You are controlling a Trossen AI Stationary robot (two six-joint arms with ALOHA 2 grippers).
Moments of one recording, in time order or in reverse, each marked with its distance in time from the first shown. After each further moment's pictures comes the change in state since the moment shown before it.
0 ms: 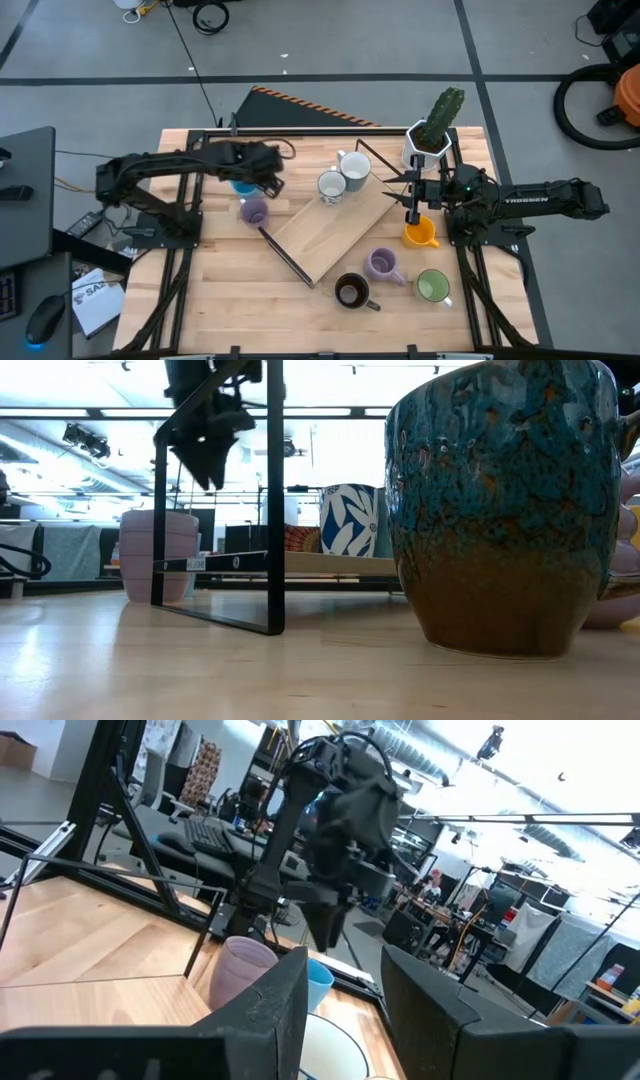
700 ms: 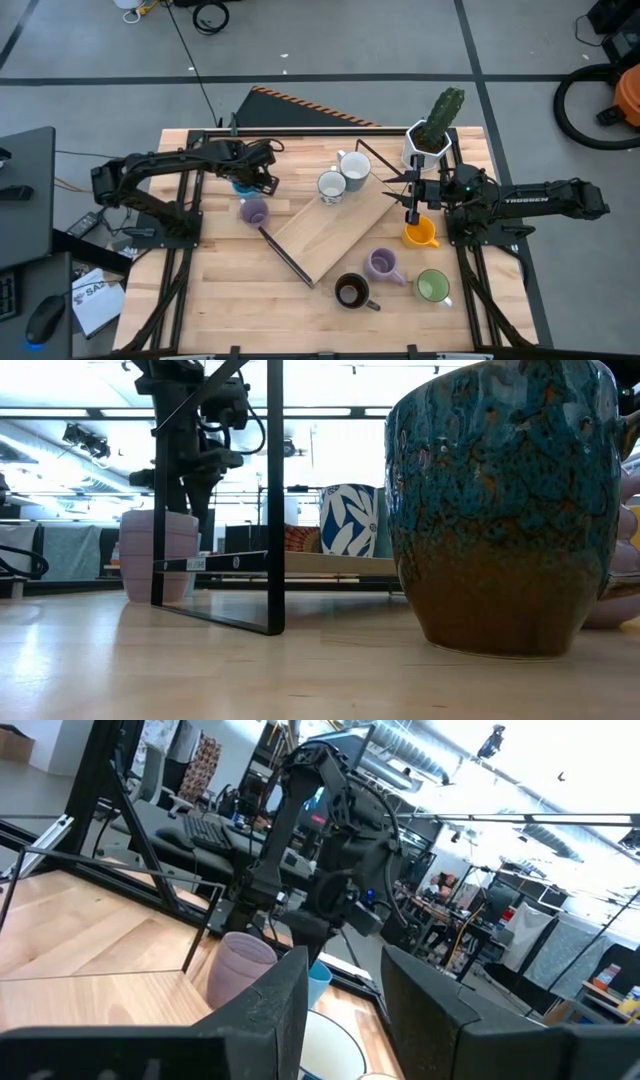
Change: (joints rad) left arm 0.153 -0.013 -0.203 0.146 0.229 -0.062; right arm -0.002 0.000 0.000 -0.006 0.002 -0.012
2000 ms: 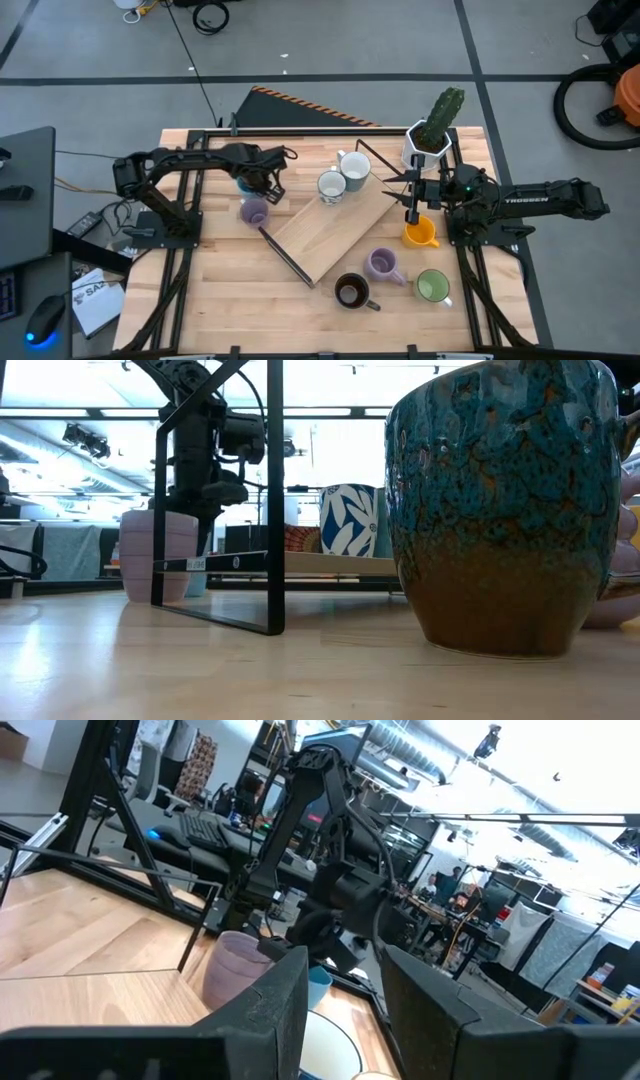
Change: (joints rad) left arm -0.002 0.175 0.018 0.044 0.043 0.197; right arm 0.000 0.000 0.000 0.002 0.010 -0.004
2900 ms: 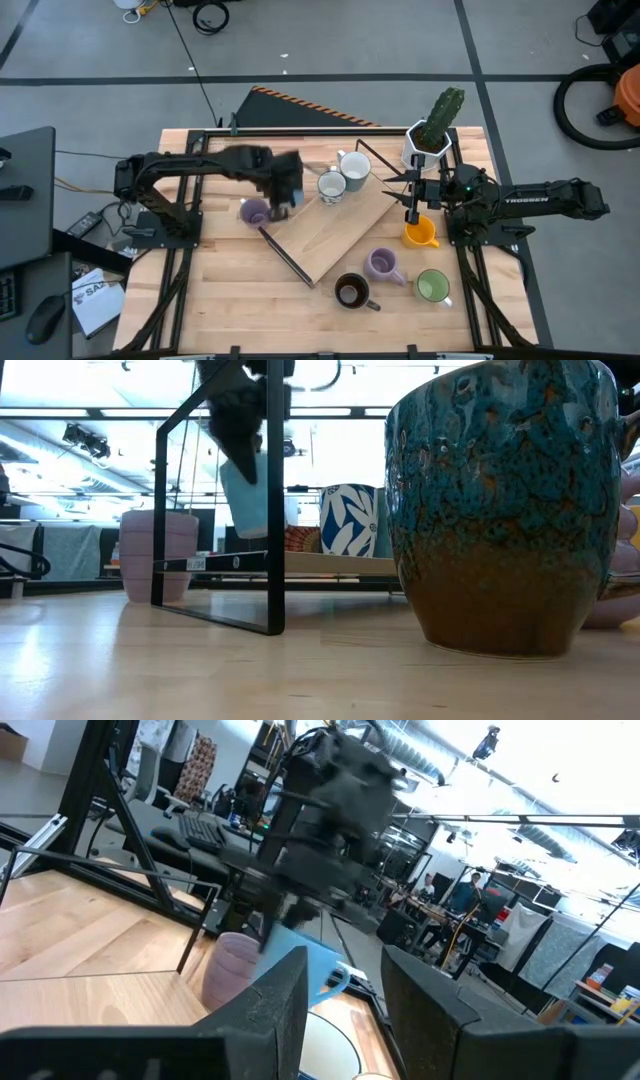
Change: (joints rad) left arm -0.238 -0.002 0.321 -0.089 0.091 0.688; right arm 0.000 0.000 0.000 0.003 0.000 0.000
